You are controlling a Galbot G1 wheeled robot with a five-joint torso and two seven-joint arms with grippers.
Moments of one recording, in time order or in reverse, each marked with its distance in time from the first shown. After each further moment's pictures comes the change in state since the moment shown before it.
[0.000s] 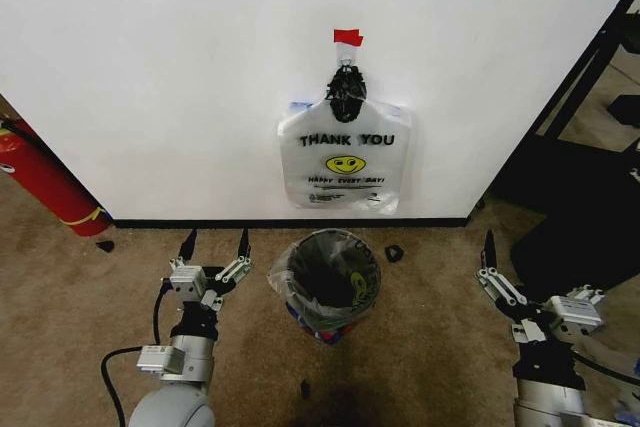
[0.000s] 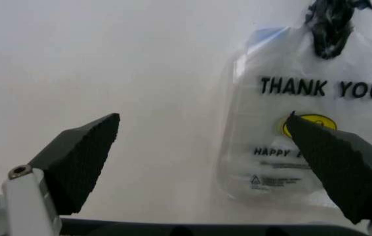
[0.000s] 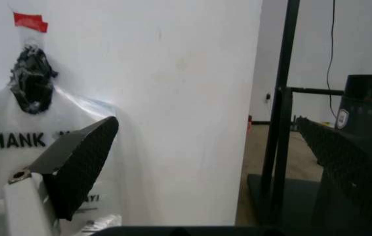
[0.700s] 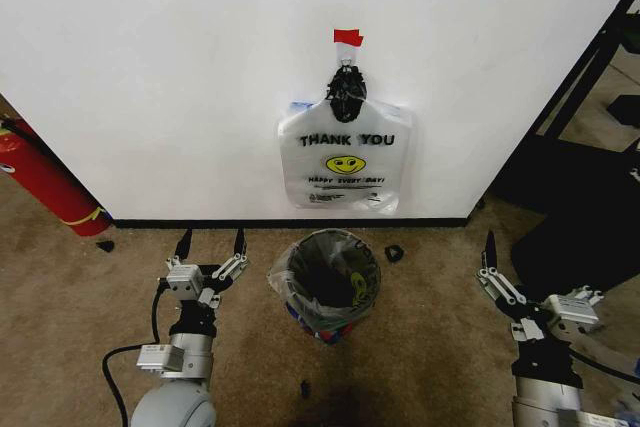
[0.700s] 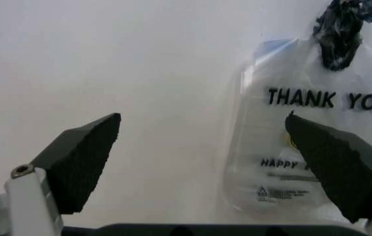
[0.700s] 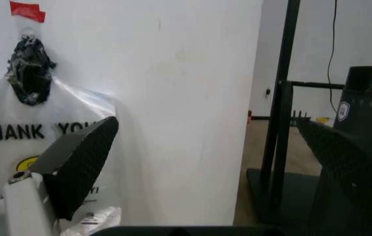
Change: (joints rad) left arm -0.014 -0.004 -0.004 0.005 0.001 -0.023 -0.014; right arm 0.003 0.000 -0.004 -0.013 -0.002 -0.009 0.000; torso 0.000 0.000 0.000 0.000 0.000
